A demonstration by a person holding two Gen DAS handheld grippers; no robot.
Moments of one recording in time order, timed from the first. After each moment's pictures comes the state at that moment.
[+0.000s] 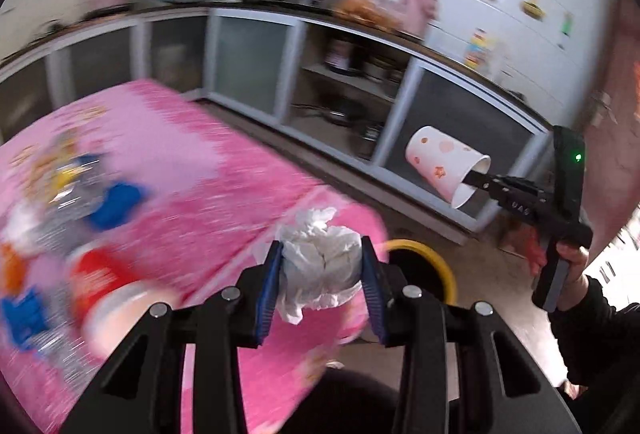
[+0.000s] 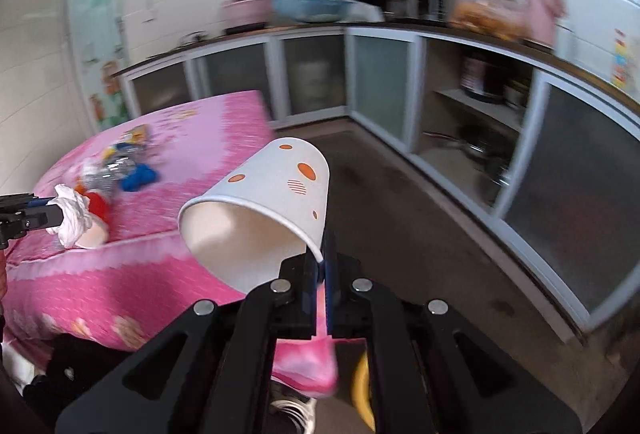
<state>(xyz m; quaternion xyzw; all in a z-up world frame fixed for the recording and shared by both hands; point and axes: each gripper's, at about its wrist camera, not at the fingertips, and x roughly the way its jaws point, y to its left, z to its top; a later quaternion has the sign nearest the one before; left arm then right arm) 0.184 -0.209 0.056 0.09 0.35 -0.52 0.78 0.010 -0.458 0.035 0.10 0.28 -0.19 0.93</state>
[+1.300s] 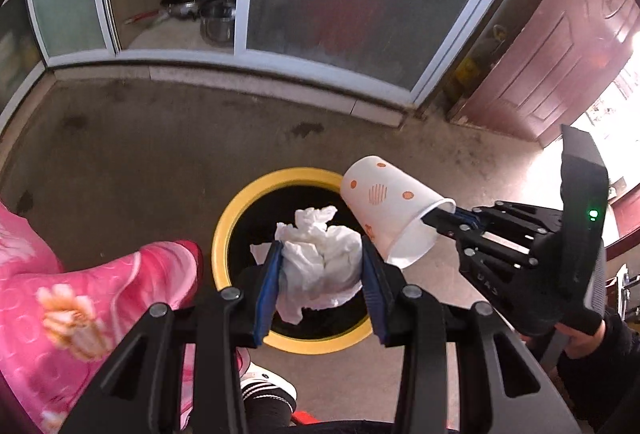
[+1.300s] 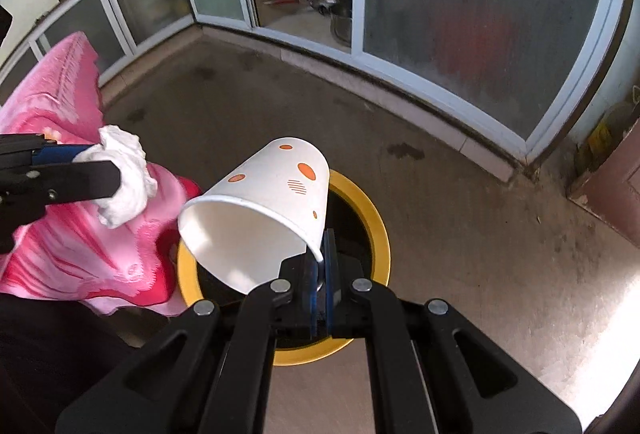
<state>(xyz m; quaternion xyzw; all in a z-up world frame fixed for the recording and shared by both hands) 0.071 -0.551 -0.124 0.27 0.45 -0.60 0.60 -0.095 -0.594 -0.161 0.23 0.43 -0.35 0.80</state>
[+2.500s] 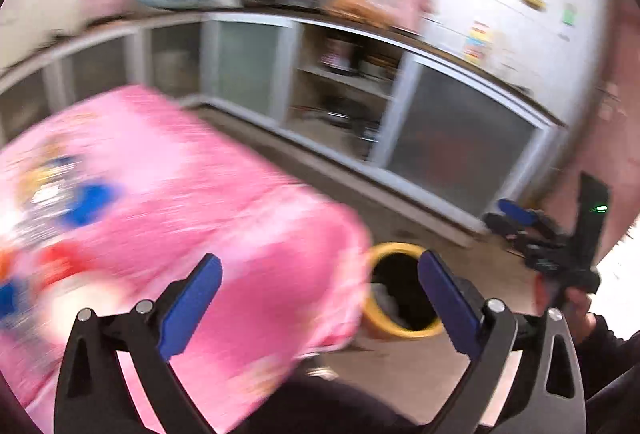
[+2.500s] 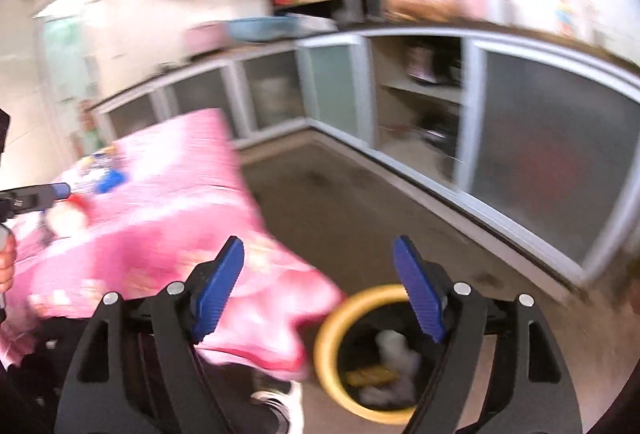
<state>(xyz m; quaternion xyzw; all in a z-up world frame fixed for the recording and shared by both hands) 0.148 -0.216 0.046 0.10 0.33 -0.46 0.82 -0.048 -0.449 -0.005 0.12 0.23 -0.16 0.95</state>
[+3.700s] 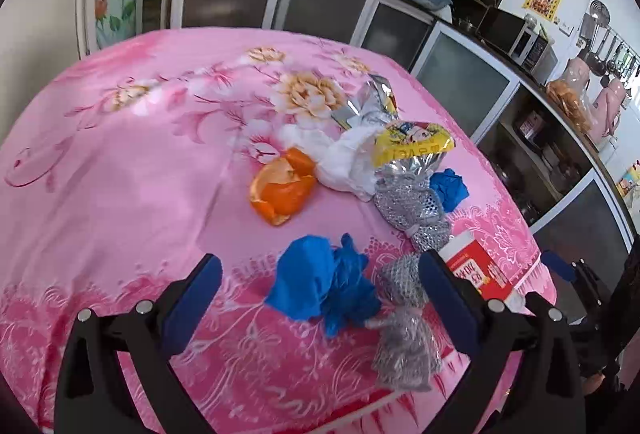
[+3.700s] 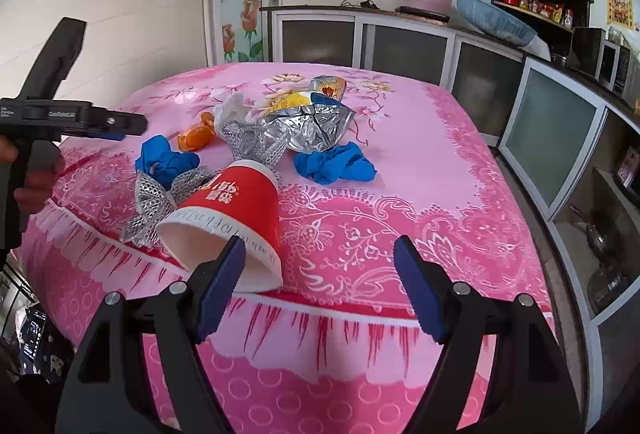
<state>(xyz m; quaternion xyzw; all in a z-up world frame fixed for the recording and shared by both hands) 0.354 0.024 0.014 -0.05 0.43 -0.21 0.88 0.221 -0.232 0.000 -0.03 0.31 0.08 0.95</state>
